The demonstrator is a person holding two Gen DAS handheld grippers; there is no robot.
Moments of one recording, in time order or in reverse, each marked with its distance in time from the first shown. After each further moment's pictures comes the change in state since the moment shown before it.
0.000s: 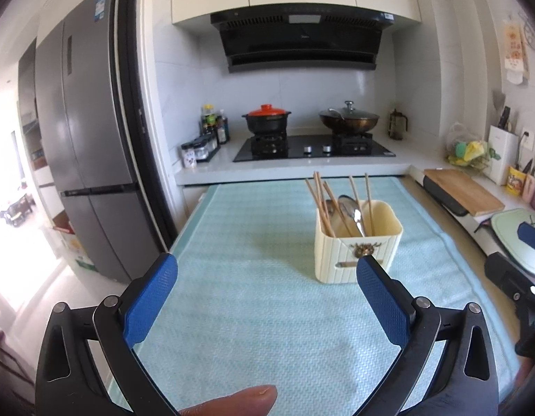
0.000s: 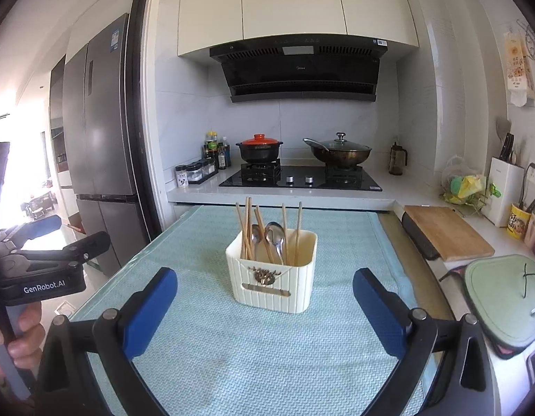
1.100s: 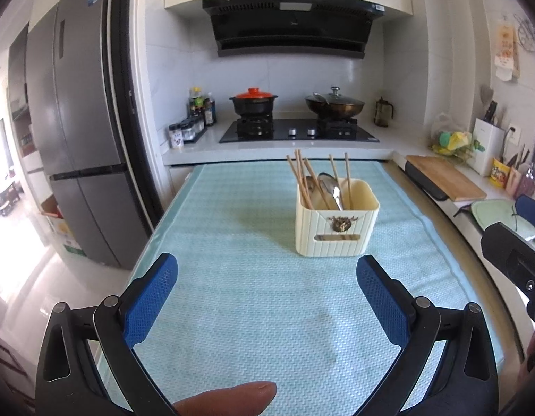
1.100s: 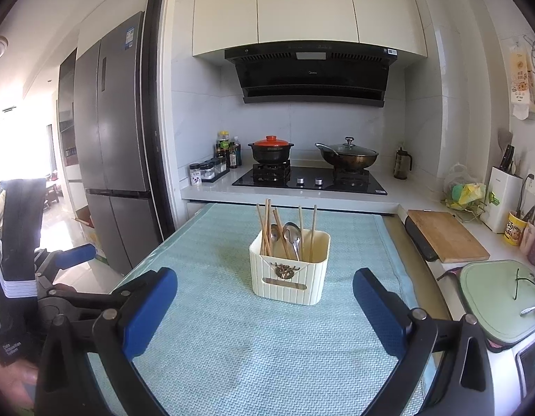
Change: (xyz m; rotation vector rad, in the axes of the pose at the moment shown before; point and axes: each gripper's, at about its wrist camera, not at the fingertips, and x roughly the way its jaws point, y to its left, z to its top) left arm -0.026 -0.008 -0.023 -0.014 0.056 -0.051; right arm -0.046 0.034 0.007 -0.043 0.004 0.011
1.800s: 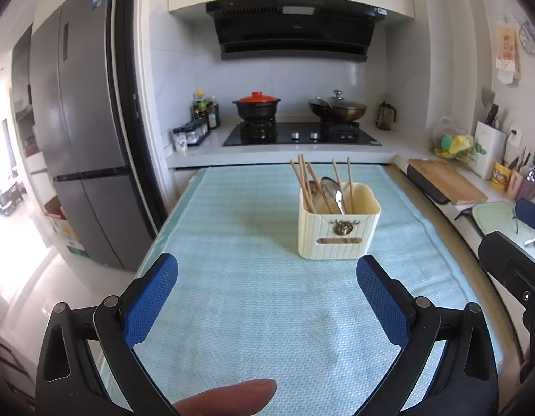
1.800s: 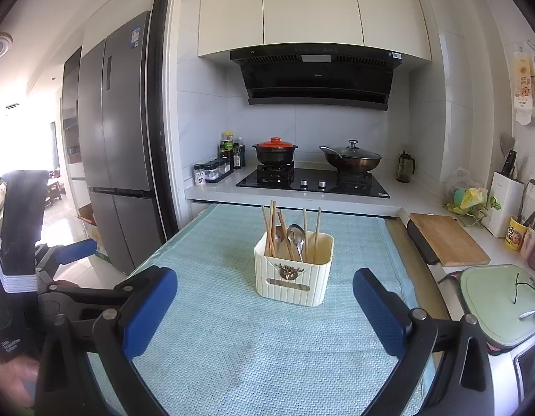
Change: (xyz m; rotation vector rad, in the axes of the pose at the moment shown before) left arm -0.005 0.000 0.003 -0.006 -0.007 0.017; right arm -0.006 0.001 0.001 -0.012 -0.005 0.009
